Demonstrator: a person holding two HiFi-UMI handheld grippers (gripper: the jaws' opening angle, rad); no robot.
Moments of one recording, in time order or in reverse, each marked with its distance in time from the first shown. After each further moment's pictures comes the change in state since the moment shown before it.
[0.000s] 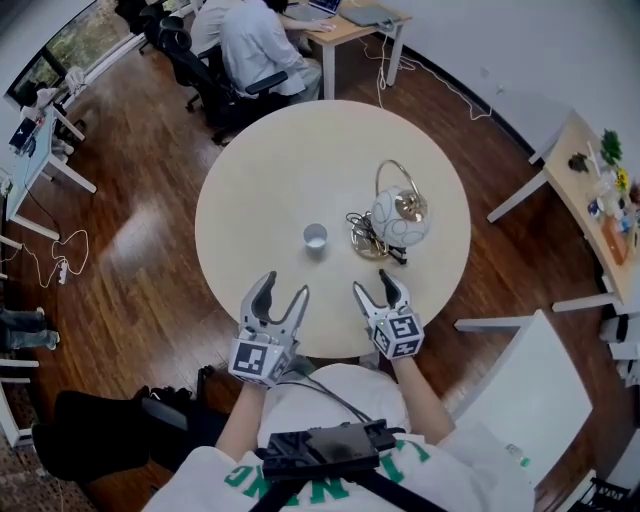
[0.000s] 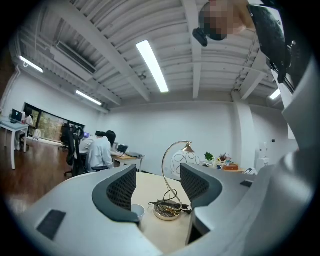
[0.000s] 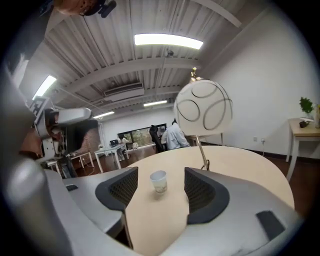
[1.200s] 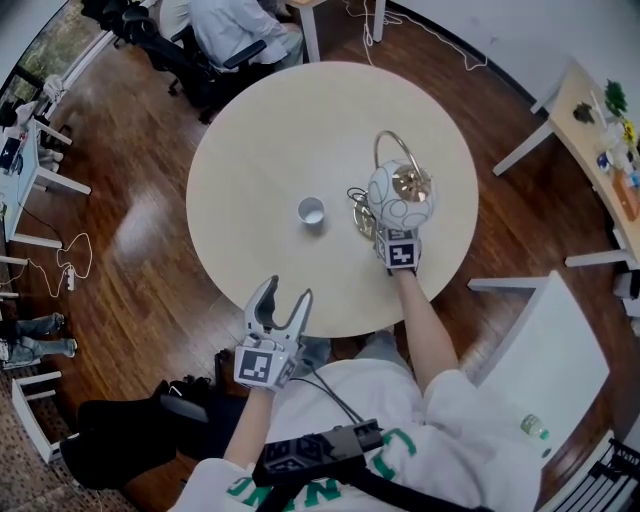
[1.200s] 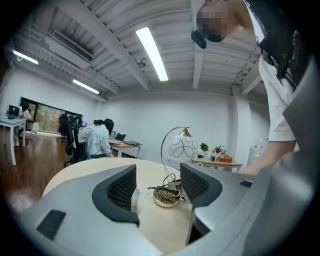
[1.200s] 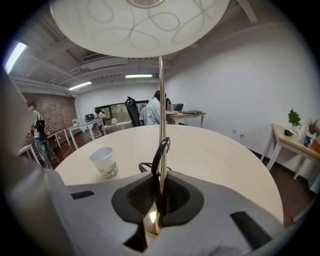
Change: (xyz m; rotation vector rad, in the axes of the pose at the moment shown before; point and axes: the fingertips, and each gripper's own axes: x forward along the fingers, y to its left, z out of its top) left arm -0.015 -0.017 -0.039 -0.025 0.136 -0.032; right arm 0.104 -0.141 -0.069 -0.040 0.288 -0.265
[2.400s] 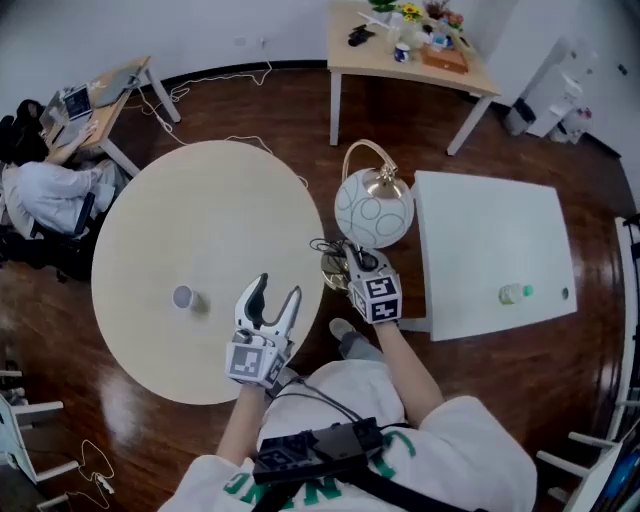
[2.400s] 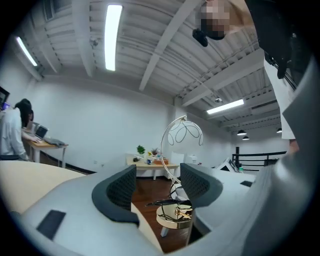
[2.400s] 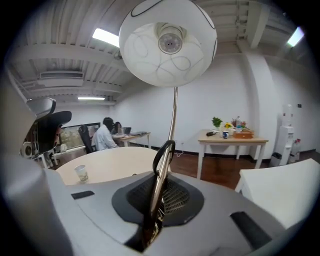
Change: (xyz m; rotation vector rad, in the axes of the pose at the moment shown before) left arm 0.097 -0.242 0.026 0.101 -0.070 -0.777; right arm -0.327 -0.122 -0.058 0.301 -0.250 -0.512
